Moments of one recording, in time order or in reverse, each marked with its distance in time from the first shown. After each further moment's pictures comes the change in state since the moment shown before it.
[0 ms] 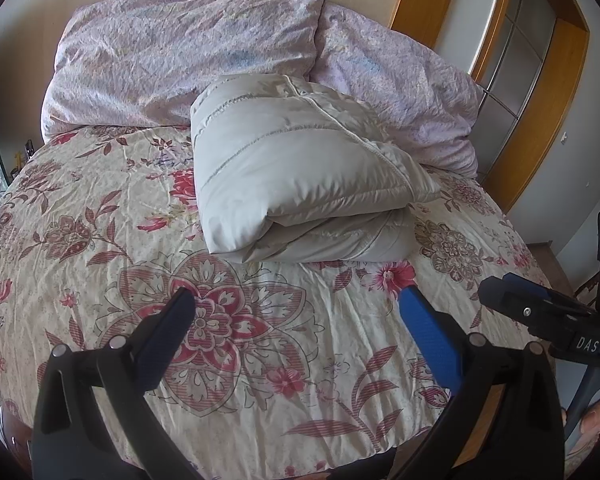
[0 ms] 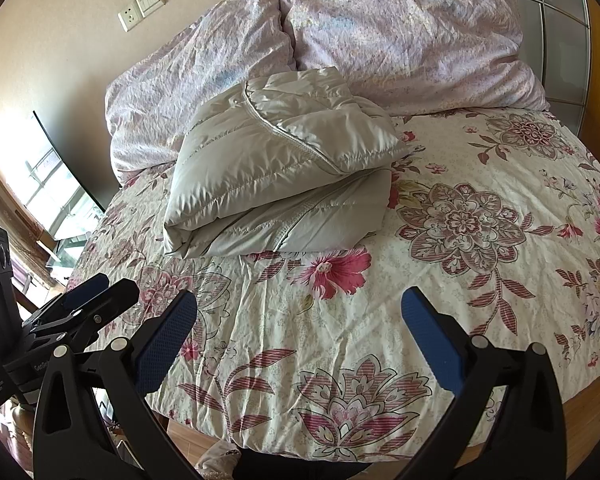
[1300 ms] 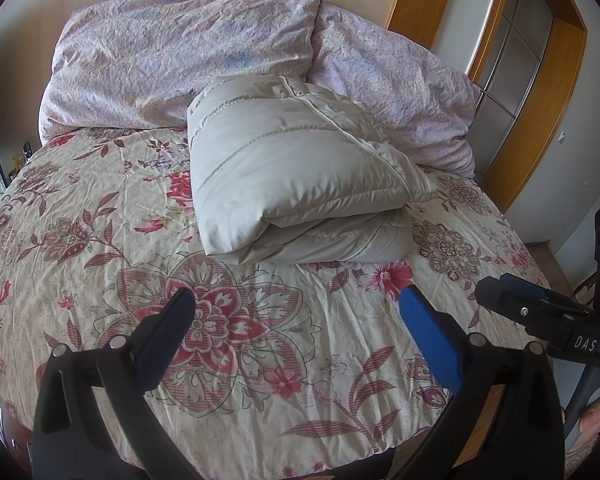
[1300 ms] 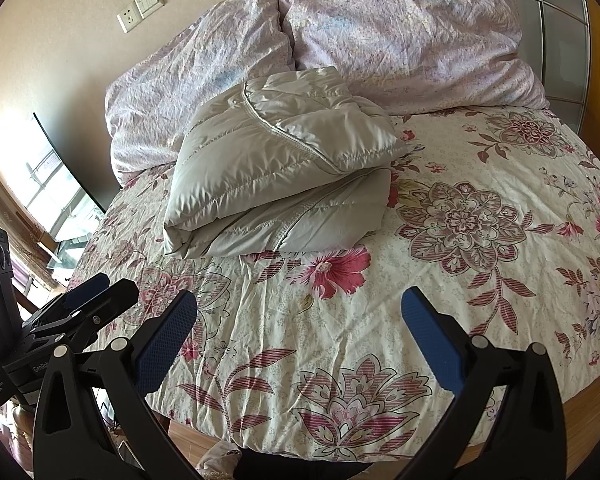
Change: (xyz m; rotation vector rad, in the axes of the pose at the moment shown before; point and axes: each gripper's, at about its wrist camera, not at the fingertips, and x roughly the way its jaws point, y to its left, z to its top) left arm 0.000 -0.001 -0.002 0.003 -0.002 -0.003; right arm 0.000 0.000 0.000 0.001 0.001 0.001
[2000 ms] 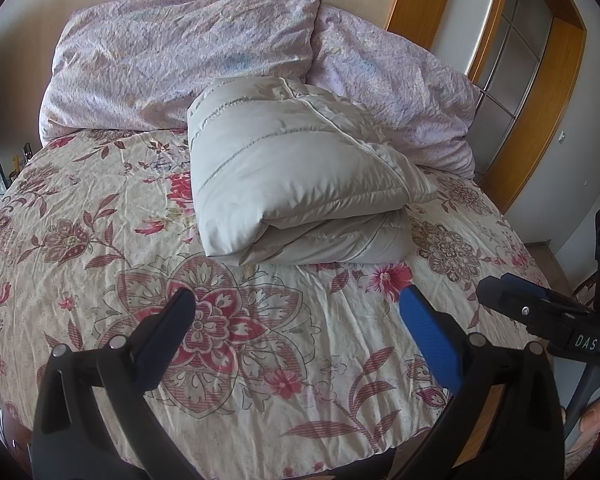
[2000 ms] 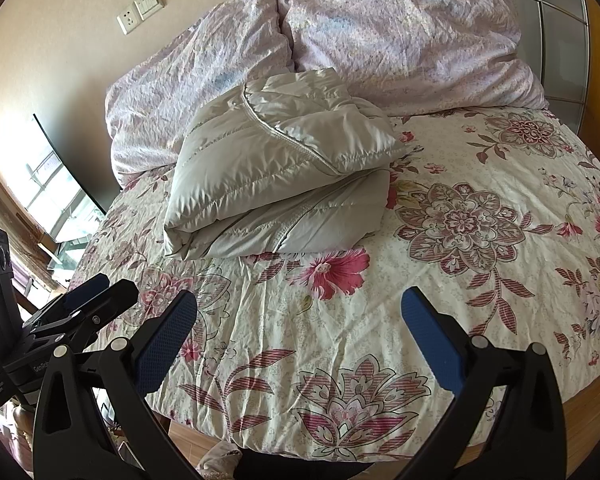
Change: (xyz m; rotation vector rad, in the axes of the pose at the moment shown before) left arm 0.000 0.000 0.000 0.002 -0.004 0.000; right arm -0.001 -0.001 0.000 0.000 -0.003 0.001
